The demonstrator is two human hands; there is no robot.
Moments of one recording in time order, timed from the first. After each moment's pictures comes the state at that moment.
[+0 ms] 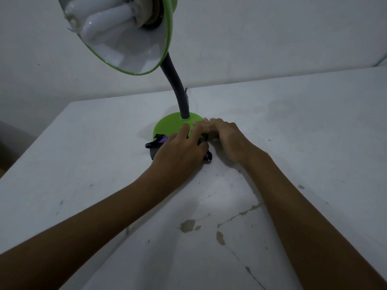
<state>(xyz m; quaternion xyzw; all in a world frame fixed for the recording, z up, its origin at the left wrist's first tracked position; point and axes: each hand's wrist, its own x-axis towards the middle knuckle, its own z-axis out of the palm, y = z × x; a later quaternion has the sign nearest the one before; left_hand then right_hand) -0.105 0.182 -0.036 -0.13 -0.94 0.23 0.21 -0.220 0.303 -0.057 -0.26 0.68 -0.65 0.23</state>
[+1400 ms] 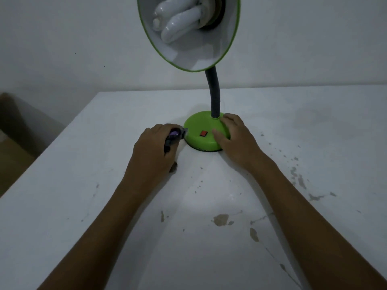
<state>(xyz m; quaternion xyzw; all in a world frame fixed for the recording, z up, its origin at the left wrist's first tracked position) -0.040 0.099 -0.040 0.10 -0.93 -0.16 0.31 -0.194 0.263 -0.059 -0.34 0.86 -0.39 0.01</state>
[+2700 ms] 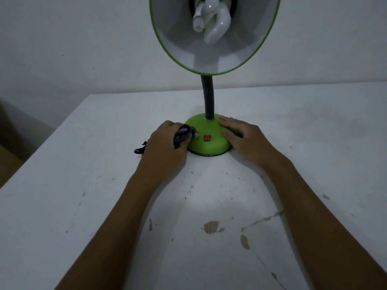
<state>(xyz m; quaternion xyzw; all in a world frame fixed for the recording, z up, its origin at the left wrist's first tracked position) -0.086 0.118 -0.045 0.10 -0.92 -0.25 0.30 -0.219 0.302 -0.054 -0.35 0.80 -0.48 0.09</state>
